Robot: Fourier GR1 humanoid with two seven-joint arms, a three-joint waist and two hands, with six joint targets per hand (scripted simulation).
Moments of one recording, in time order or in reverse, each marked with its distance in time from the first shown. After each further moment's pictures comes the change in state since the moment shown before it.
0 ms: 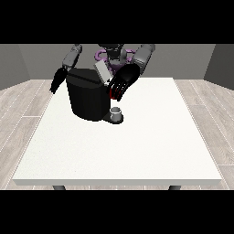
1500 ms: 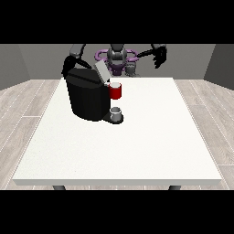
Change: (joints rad) left arm 0.619 -0.505 0.271 -0.037 0.471 -0.109 -0.046; right arm 0.381 -0.001 -0.113 0.185 -0.084 0.016 -0.112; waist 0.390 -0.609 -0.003
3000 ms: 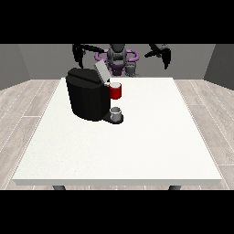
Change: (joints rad) left arm 0.296 -0.043 -0.176 -0.445 0.251 -0.009 0.175; right arm -0.363 -0.085 -0.049 -0.029 -0.163 0.185 0.158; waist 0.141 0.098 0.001
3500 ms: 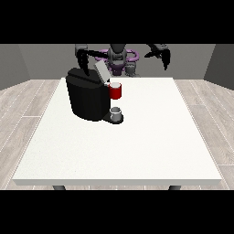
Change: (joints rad) left arm 0.089 0.018 -0.052 -0.191 0.064 0.032 0.048; right arm -0.094 0.009 0.031 0.076 -0.006 0.017 0.000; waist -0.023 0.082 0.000
